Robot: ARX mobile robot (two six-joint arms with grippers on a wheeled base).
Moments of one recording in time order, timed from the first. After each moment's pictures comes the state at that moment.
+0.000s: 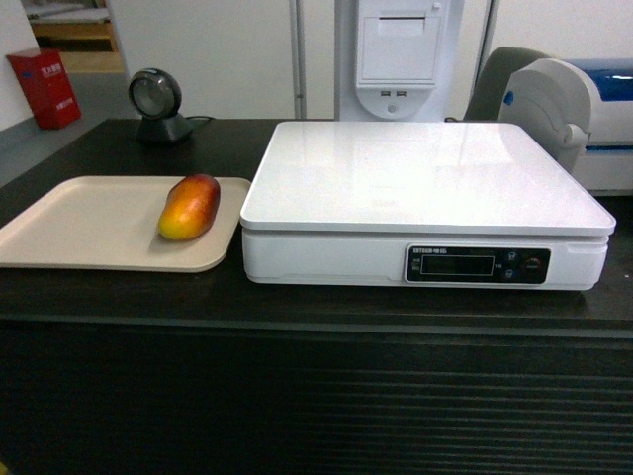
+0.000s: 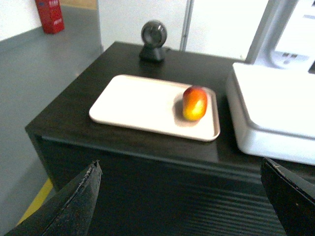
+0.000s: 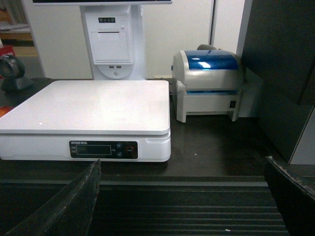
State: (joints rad) left arm -0.30 0.25 0.20 -0.12 -0.41 -0.18; right arm 0.00 0.00 0.01 -0.01 0.00 0.00
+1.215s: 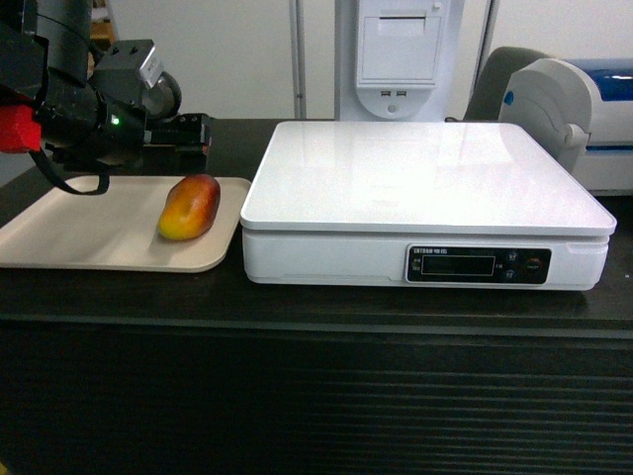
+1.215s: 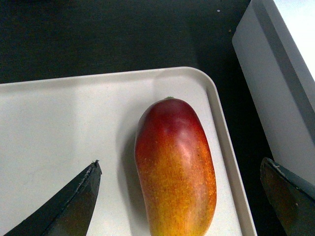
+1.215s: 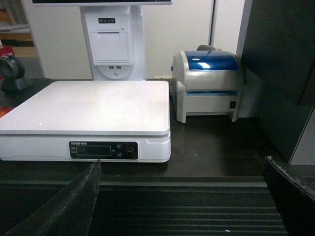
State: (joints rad) left arm -0.07 2.17 1.52 0.04 0.07 0.03; right arm 0.00 0.00 0.01 0.00 0.00 0.00
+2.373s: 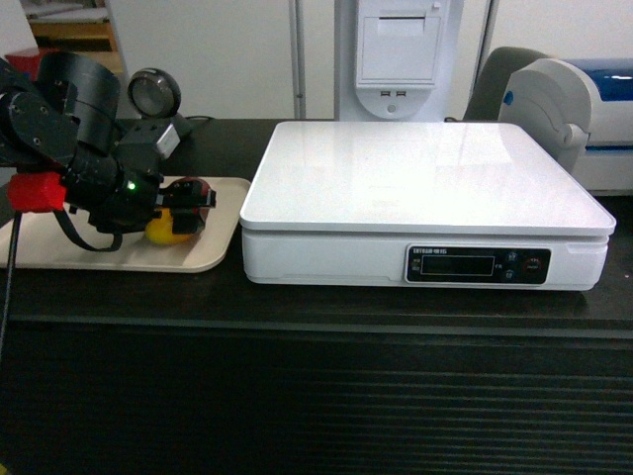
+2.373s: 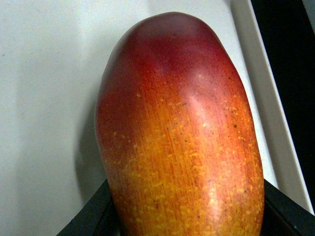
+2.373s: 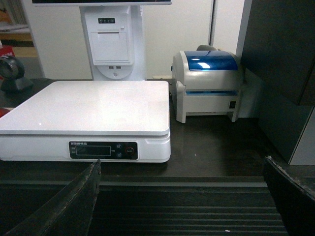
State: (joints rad) left arm -0.04 2.32 1.56 -0.02 0.13 0.04; right arm 0.00 0.00 0.01 0.00 0.00 0.00
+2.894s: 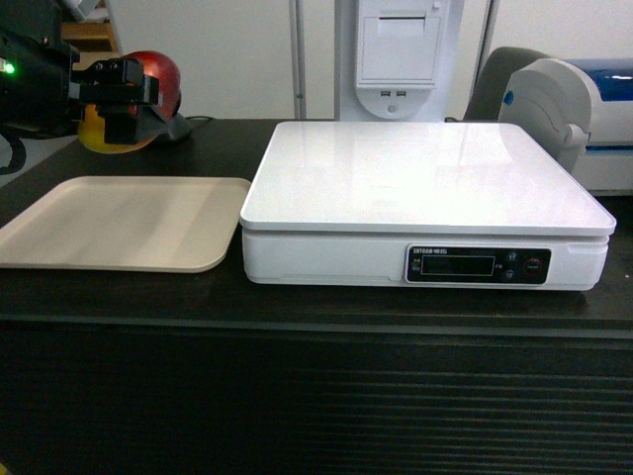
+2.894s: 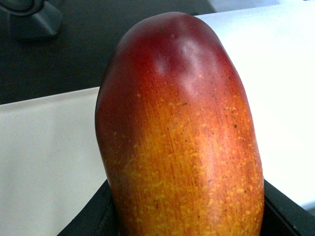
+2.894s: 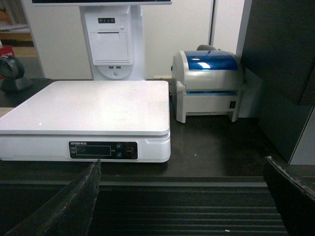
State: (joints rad) left arm -0.07 1.76 1.12 0.15 0.18 0.09; right arm 0.00 0.00 0.01 0.00 0.00 0.00
